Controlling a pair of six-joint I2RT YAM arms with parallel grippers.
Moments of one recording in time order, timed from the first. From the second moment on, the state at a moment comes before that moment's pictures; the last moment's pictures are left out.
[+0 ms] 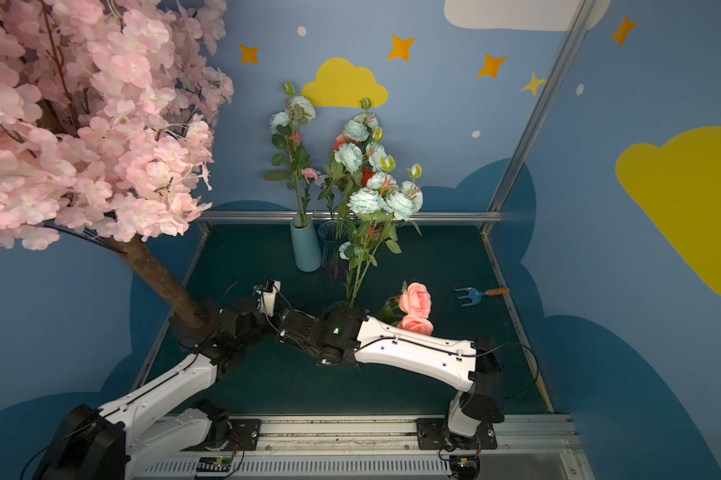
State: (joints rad) left arm -0.43 1.04 0.42 0.18 0.15 -0.30; right arm 1.35 1.66 1.61 -1.16 0.56 0.03
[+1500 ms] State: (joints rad) left arm -0.60 0.74 0.77 -0.18 0.22 -0.32; right arm 1.30 0.76 0.76 -0.38 0.42 0.17
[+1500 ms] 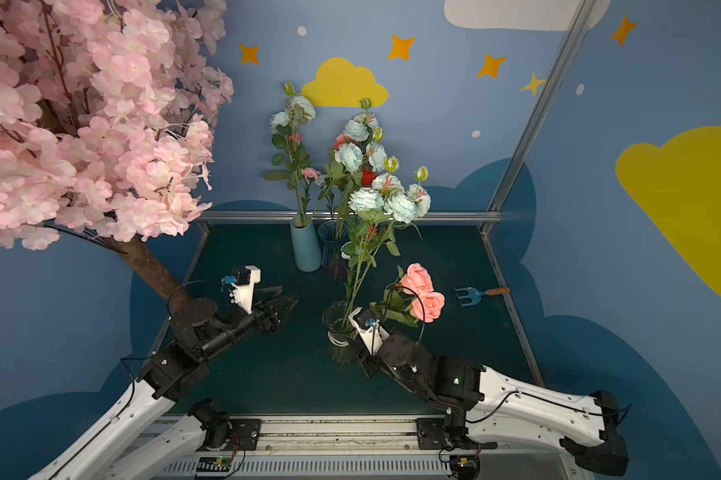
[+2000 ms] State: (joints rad) left arm -0.77 1.21 1.18 -0.27 0.28 -0.26; right arm 1.27 0.54 0.65 -0.39 0.33 0.24
